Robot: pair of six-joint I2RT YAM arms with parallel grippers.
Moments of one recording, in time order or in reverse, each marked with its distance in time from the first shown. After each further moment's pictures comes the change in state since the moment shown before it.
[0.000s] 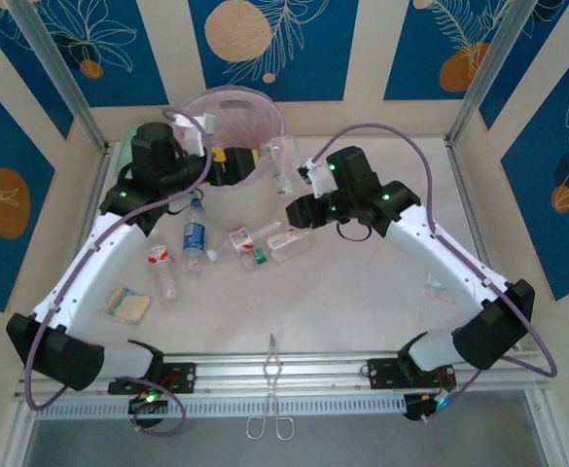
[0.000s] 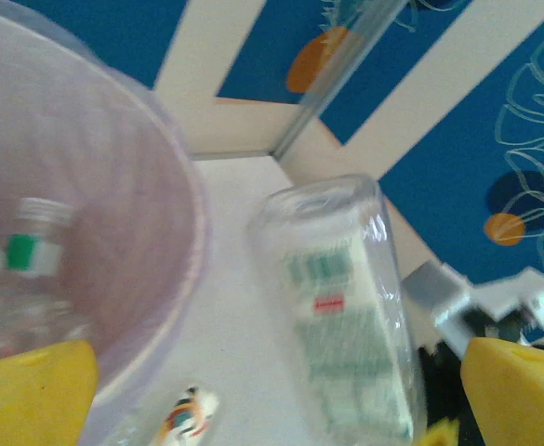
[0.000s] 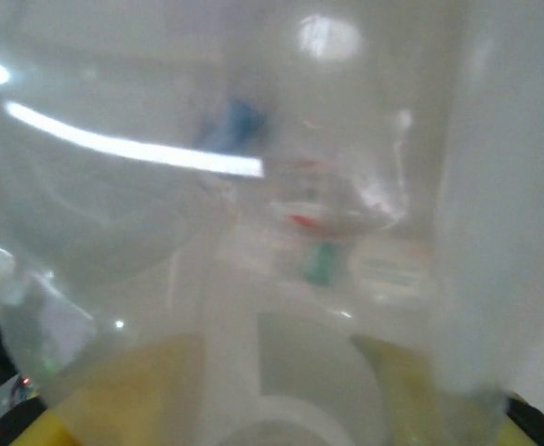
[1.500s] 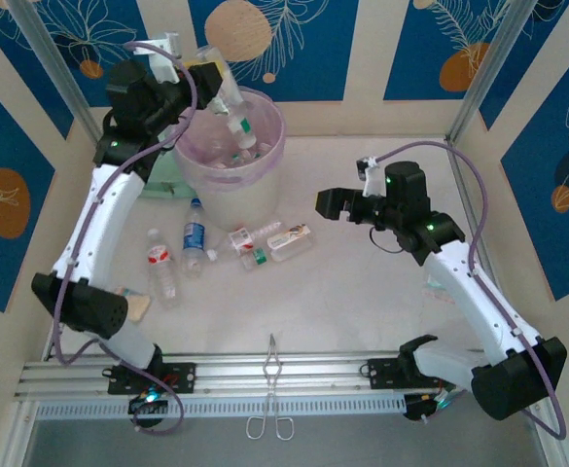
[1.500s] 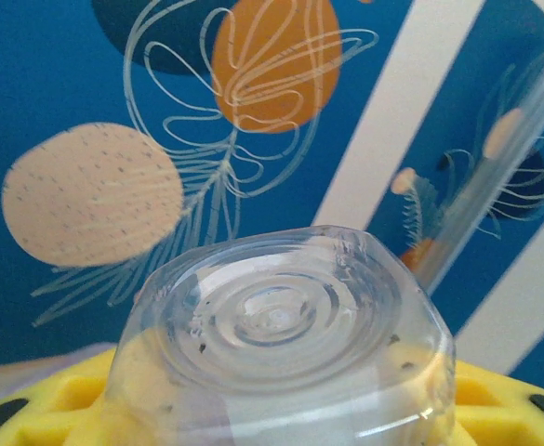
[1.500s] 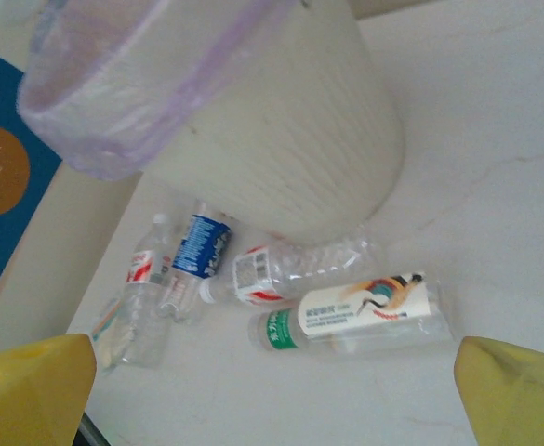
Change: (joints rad) left arm 0.145 0.320 0.483 0.149 -0.222 0.097; right arm -0.241 -0.287 -0.312 0.246 -0.003 0.234
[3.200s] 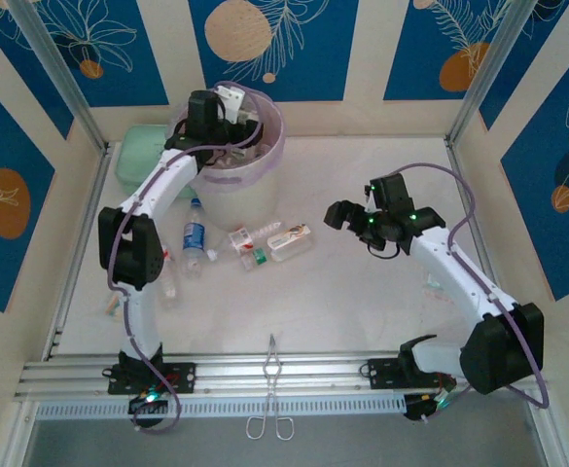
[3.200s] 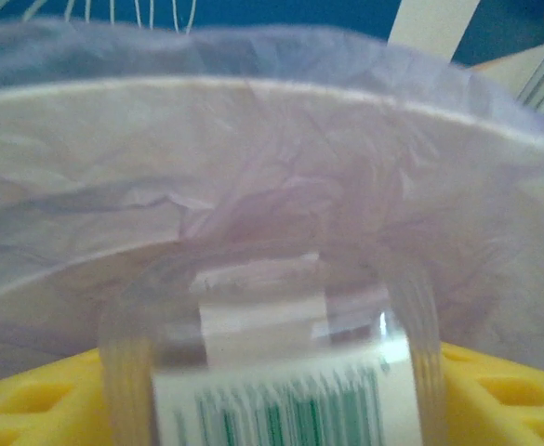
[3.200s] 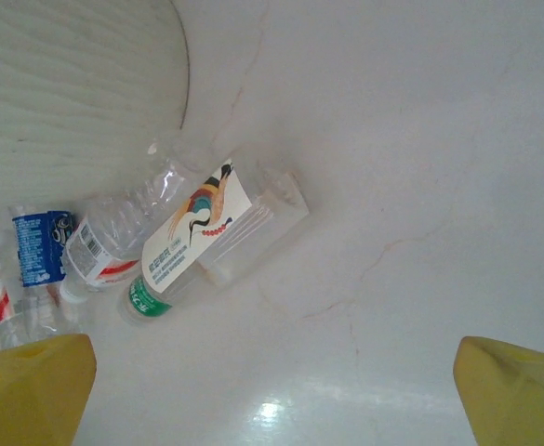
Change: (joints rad) left arm -0.046 0.404 0.014 -0.095 0.002 0.363; right arm -0.038 0.152 -0.062 -0.178 0.138 0.245
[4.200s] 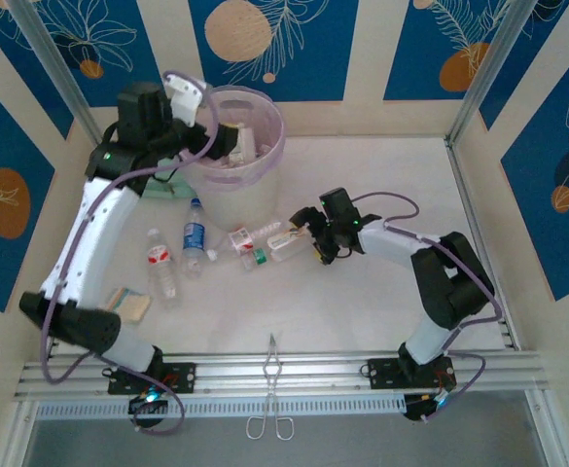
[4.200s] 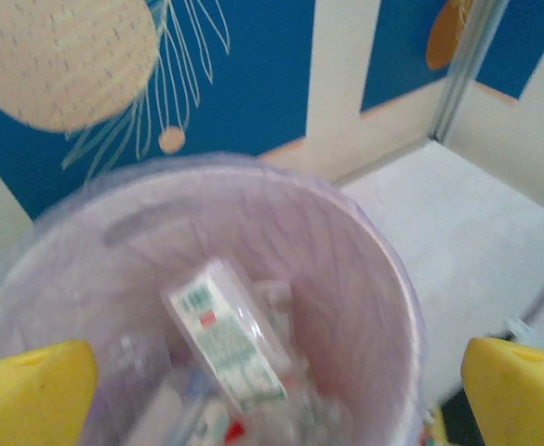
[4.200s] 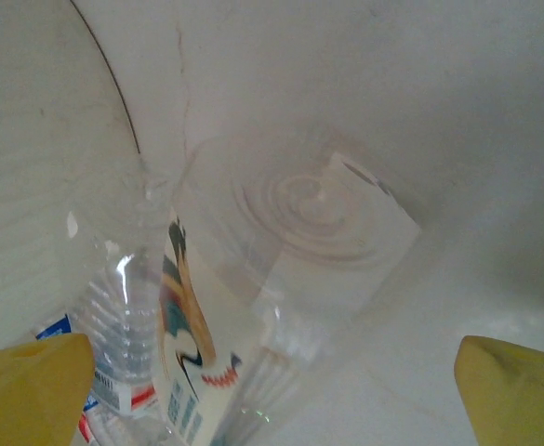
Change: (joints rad) left arm 0.004 -0.580 -0.124 -0.399 0.017 0.094; right arm 0.167 0.422 -0.054 0.480 0.000 0.587
